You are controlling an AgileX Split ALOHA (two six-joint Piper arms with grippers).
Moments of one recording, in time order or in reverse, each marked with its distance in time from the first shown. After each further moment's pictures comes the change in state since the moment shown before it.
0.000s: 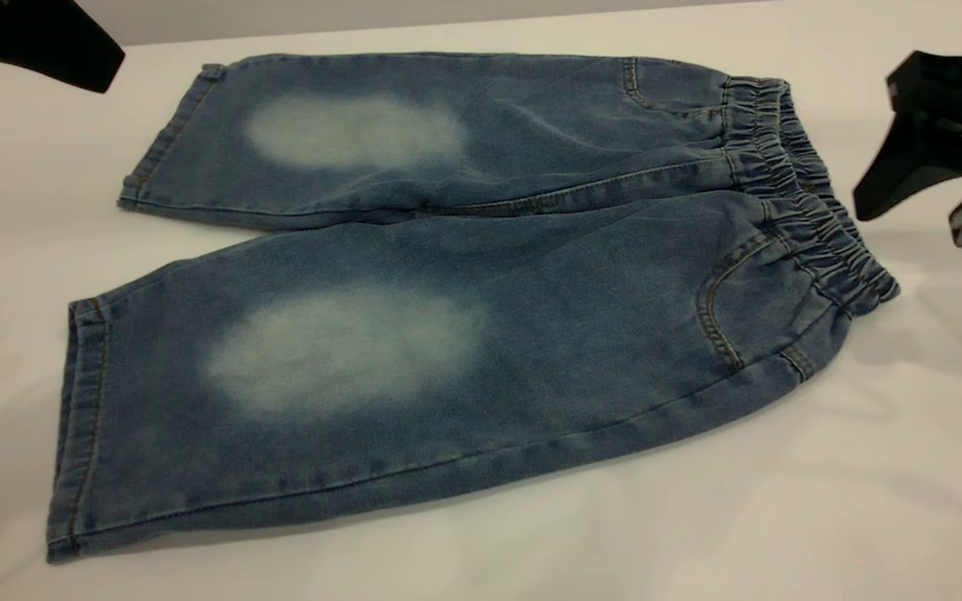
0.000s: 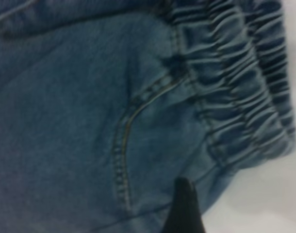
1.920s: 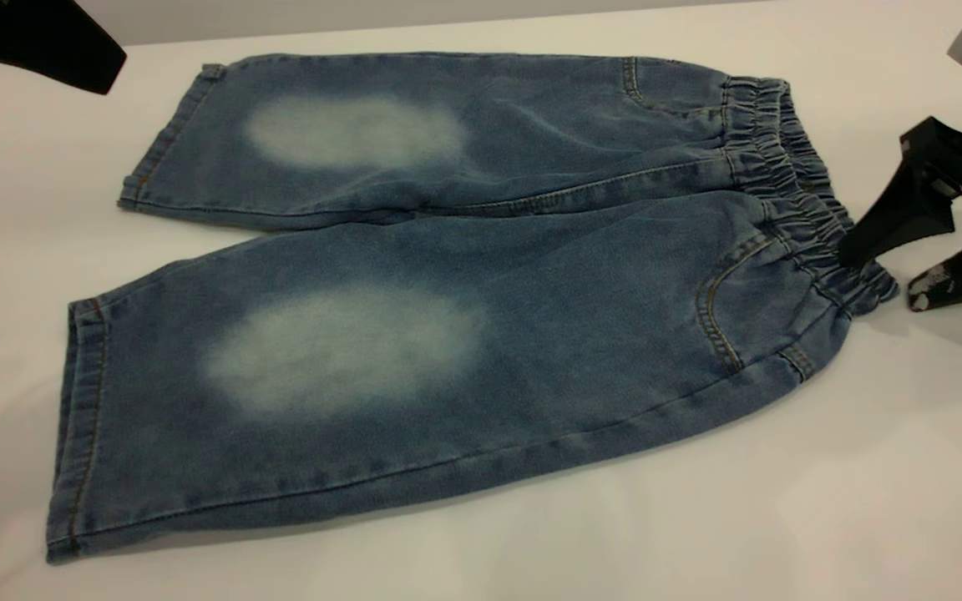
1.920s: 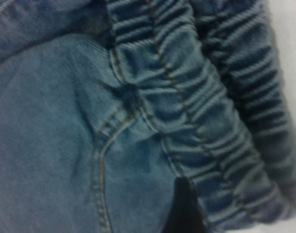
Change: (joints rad) left arm 0.000 0.000 0.000 -0.006 0.010 0.003; right arm -0.175 0.322 -0.093 0.432 0.184 -0.489
